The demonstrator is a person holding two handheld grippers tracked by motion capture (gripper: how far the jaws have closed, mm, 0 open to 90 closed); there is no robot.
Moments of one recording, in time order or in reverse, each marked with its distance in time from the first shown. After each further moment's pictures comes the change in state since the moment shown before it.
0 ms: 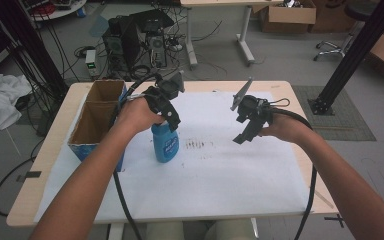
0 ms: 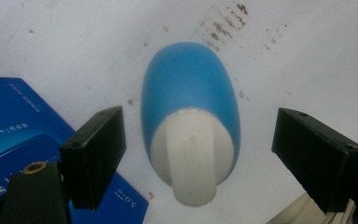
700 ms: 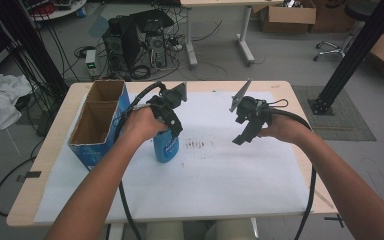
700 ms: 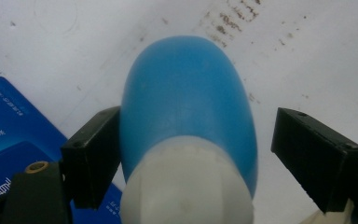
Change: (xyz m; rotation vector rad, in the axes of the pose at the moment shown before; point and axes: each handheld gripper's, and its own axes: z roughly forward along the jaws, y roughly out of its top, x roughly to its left) left arm -0.004 0.001 0.032 0.023 0.027 -0.011; right arm 0.001 0.001 0.003 0.009 0.003 -0.012
